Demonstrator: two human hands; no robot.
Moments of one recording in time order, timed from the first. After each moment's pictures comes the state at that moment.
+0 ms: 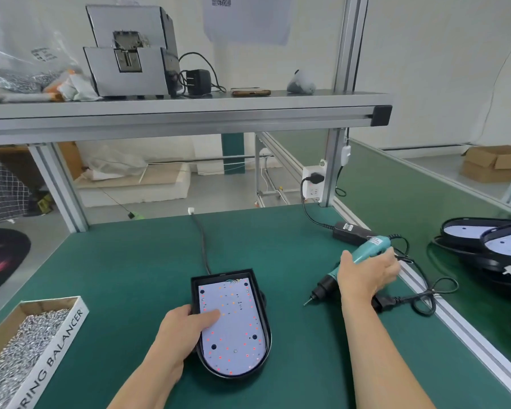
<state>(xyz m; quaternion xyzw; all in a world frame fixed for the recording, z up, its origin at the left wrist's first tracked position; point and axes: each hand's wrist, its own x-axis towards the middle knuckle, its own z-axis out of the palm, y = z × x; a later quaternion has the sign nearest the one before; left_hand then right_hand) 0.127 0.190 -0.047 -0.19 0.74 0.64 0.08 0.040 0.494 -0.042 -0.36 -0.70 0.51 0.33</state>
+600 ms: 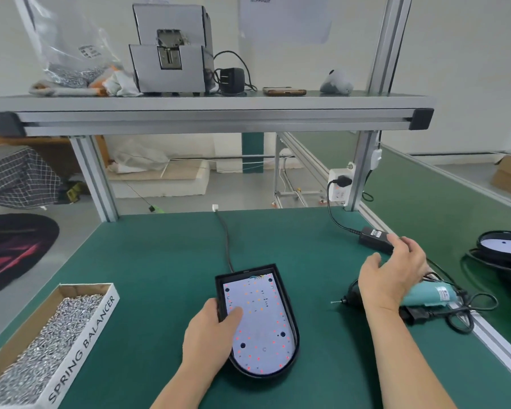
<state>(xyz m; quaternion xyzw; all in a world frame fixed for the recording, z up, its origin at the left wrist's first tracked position) 0.145 0.202 -0.047 -0.18 0.85 0.49 -0.04 0.045 0.482 -0.030 -0.23 -0.79 0.37 0.44</state>
